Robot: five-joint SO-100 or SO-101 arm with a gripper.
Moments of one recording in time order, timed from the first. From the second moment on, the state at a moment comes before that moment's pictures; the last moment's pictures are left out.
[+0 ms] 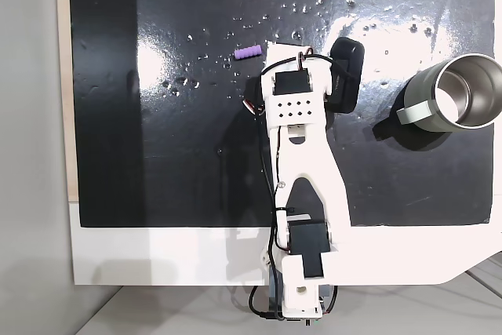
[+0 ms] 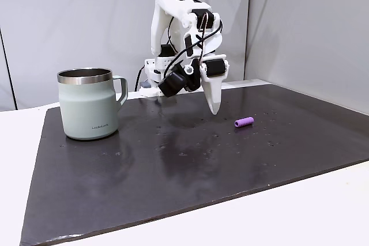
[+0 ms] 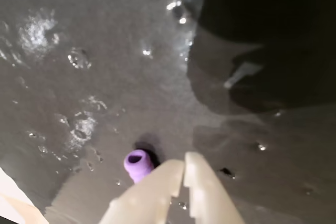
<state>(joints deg) -8.0 80.3 98.5 51.4 12.8</state>
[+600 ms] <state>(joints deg) -14.4 71.8 84.6 56.0 11.0</state>
